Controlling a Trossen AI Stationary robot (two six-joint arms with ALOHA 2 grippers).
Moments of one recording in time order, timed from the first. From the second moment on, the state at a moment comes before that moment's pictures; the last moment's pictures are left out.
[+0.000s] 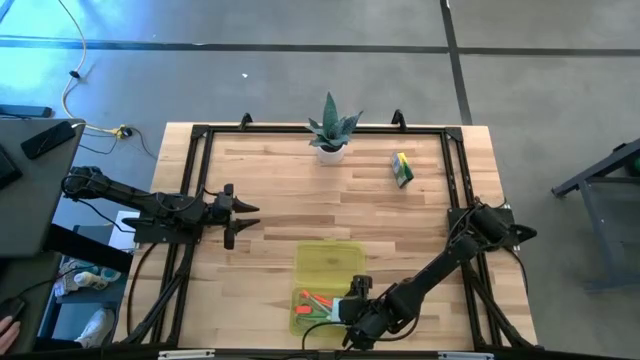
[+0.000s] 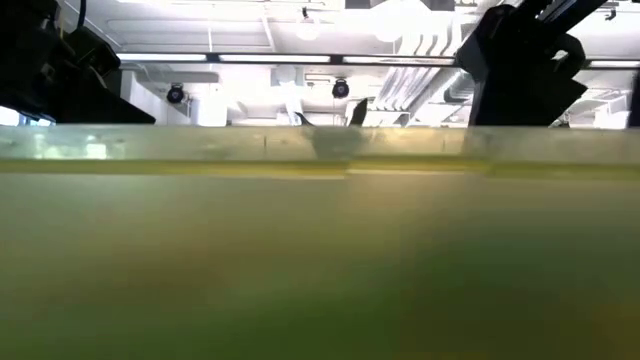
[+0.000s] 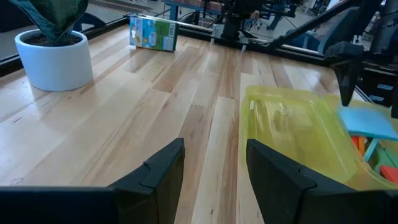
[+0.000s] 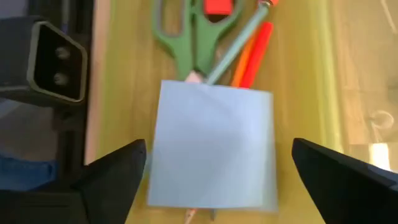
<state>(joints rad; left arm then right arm) -0.14 0.35 0.01 0.06 -0.37 -0.26 0.70 2.04 1.48 -0.57 0.31 0.65</state>
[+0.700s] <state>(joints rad) -0.14 0.35 0.01 0.06 -0.37 -0.26 0.65 1.90 1.48 -0.94 0.89 1.01</state>
